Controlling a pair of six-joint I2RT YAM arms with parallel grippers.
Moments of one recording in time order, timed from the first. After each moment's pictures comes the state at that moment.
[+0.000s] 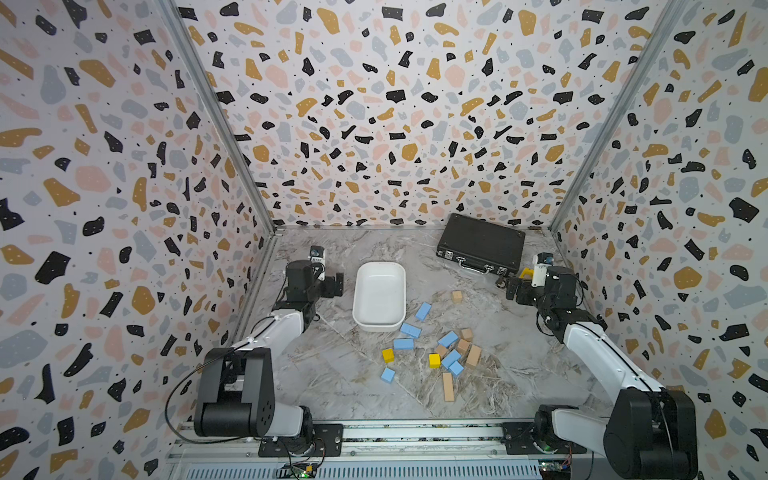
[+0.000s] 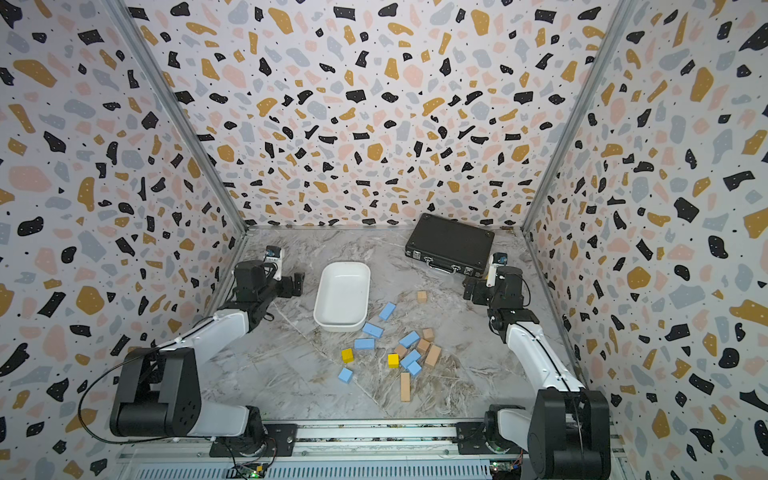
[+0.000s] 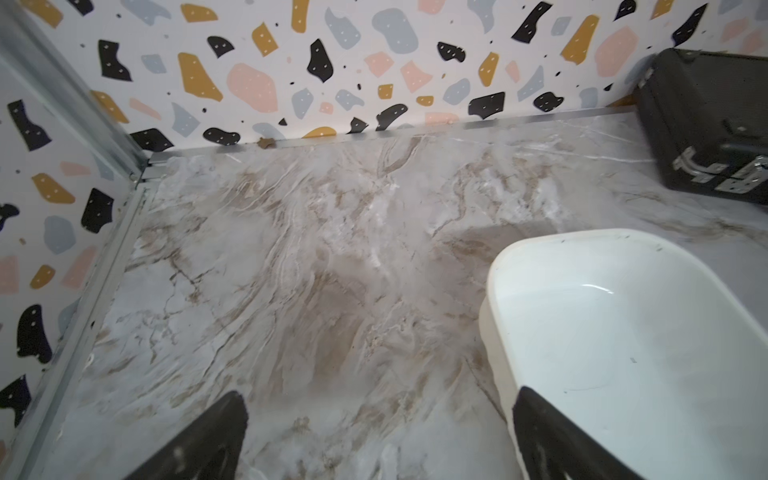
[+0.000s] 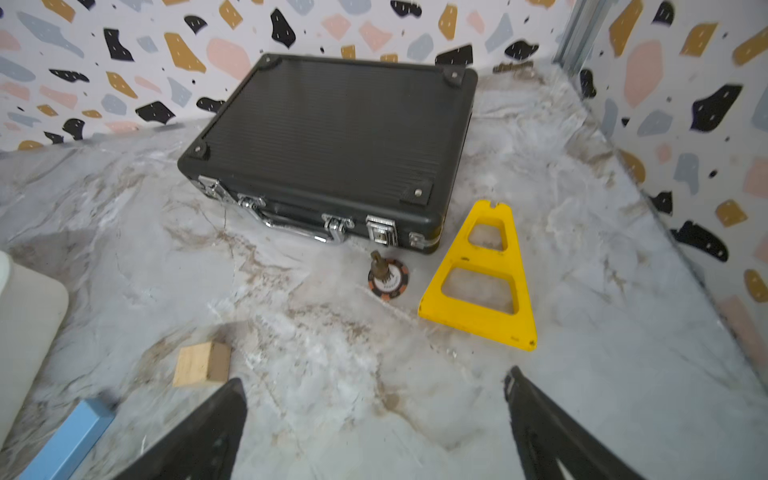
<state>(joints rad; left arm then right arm) -0.02 1.42 0.85 0.04 0.15 0.10 0.01 1.20 0.76 -0.19 -0.08 0.16</state>
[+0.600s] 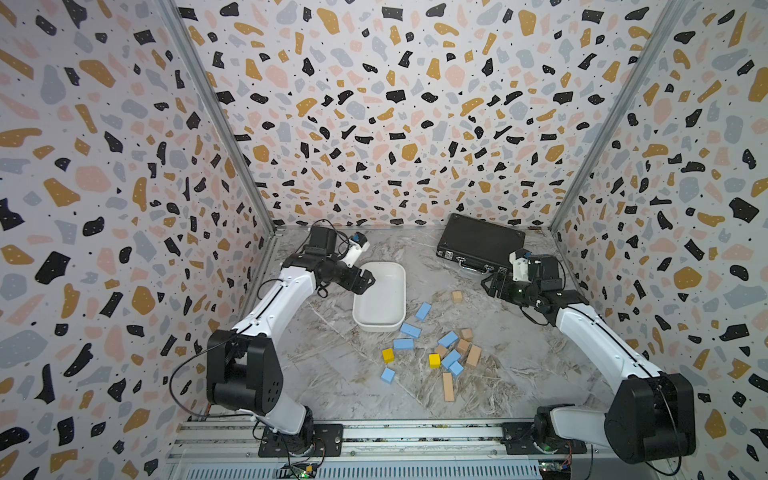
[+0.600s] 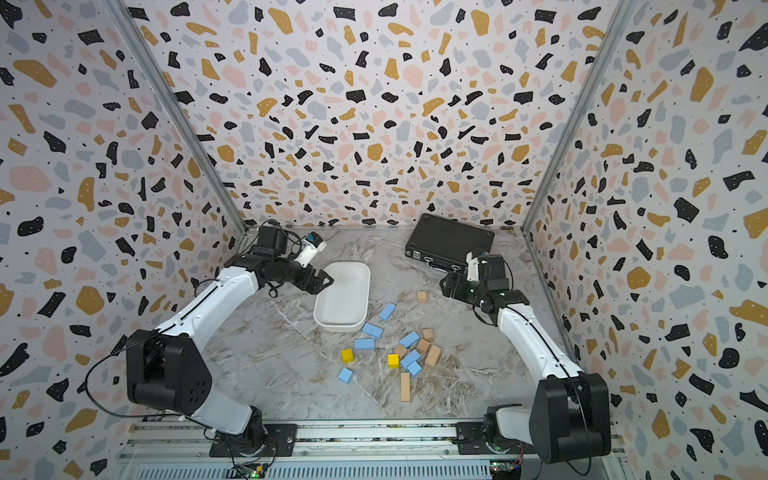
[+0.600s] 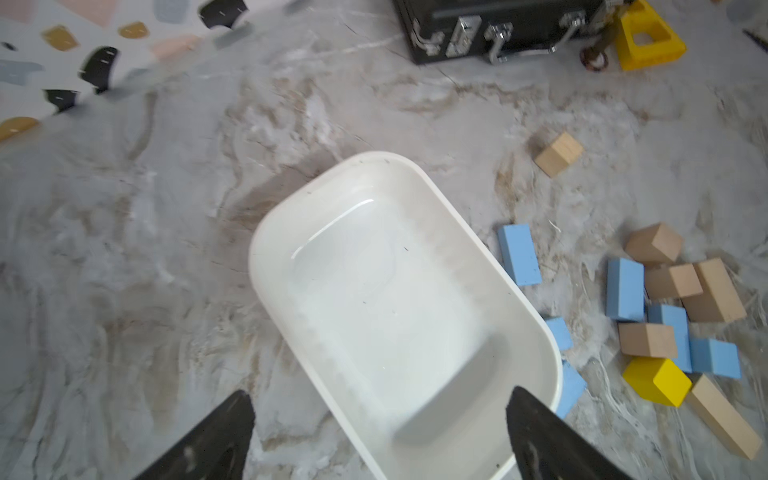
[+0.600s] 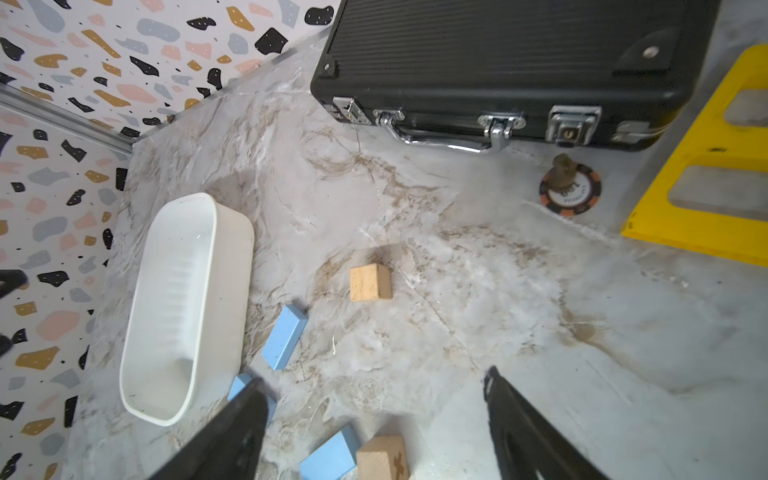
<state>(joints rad) -0.23 1.59 1.31 -0.69 0.39 0.35 0.14 1.29 0.90 -0.39 -0.33 0.45</state>
